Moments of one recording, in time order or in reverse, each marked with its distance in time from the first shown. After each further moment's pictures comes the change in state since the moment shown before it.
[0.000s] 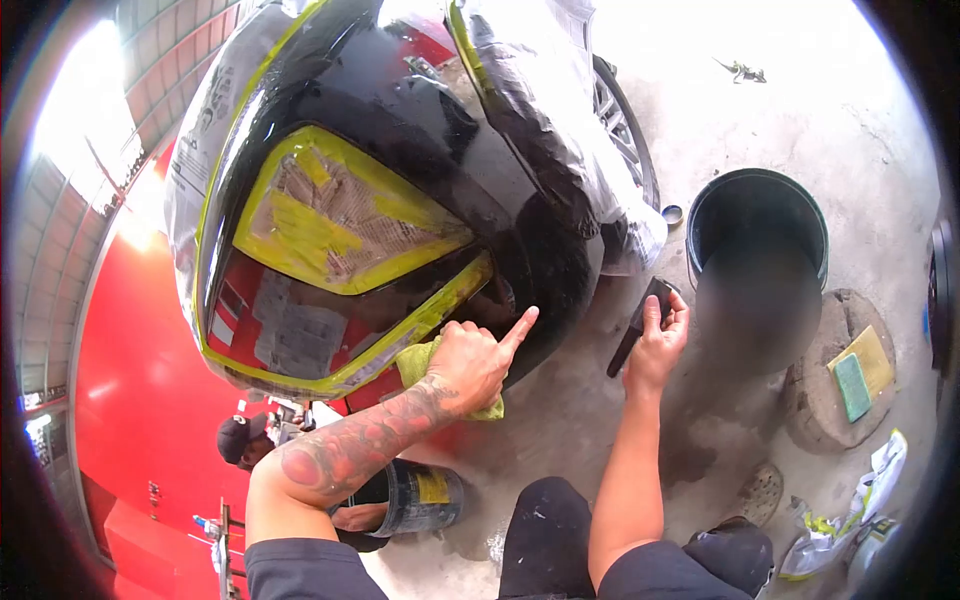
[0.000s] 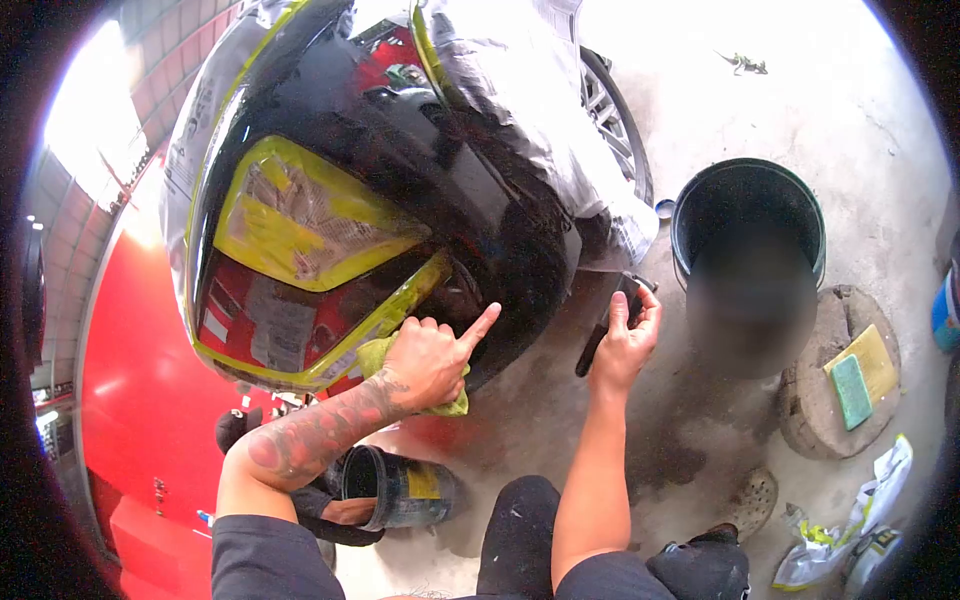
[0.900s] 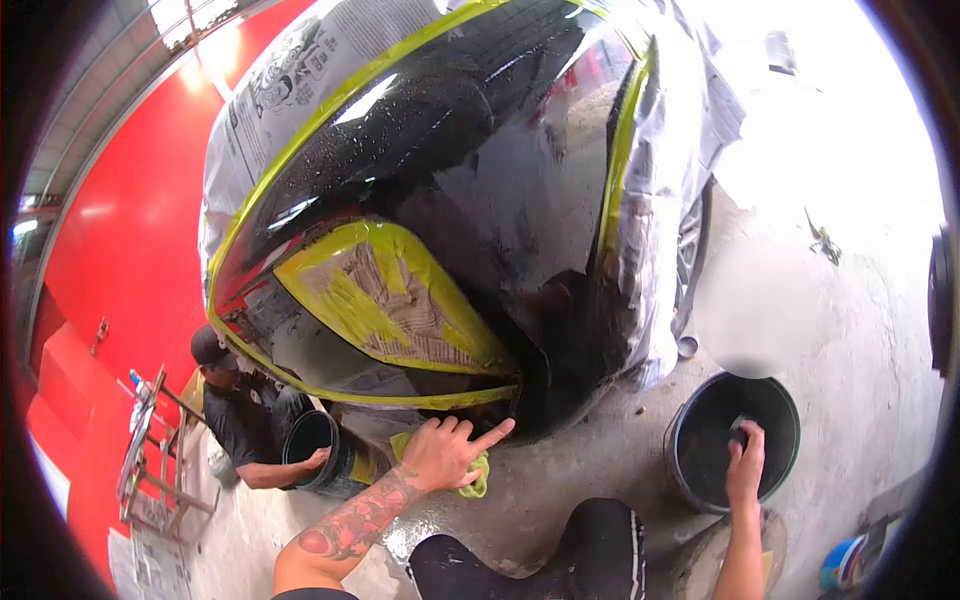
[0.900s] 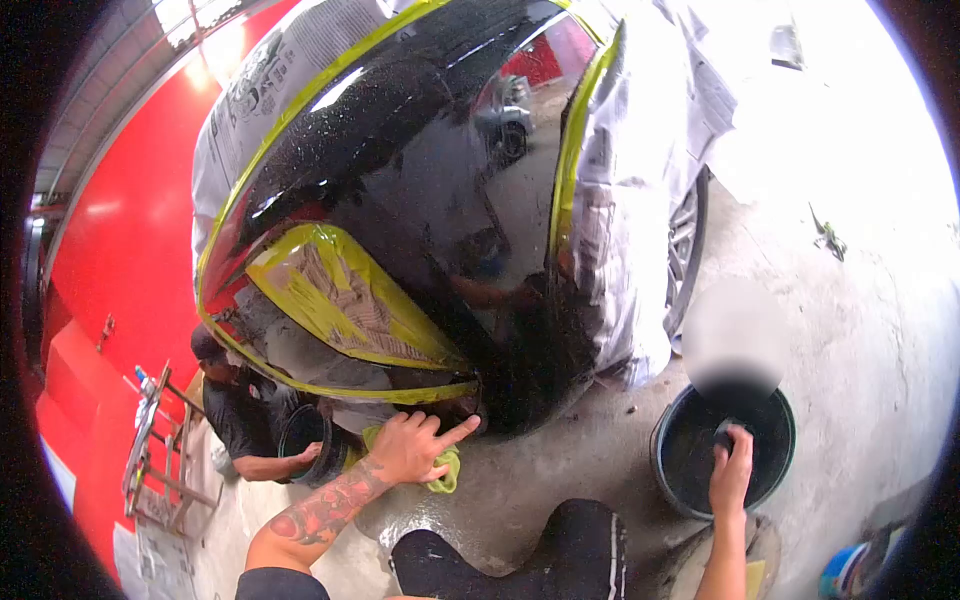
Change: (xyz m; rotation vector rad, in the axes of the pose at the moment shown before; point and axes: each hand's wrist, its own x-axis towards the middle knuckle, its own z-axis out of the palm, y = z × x) left_hand -0.016 0.002 0.019 -0.447 0.167 -0.302; right_hand 0.275 -0.127 -0.095 -1.204 -0.852 -0.508
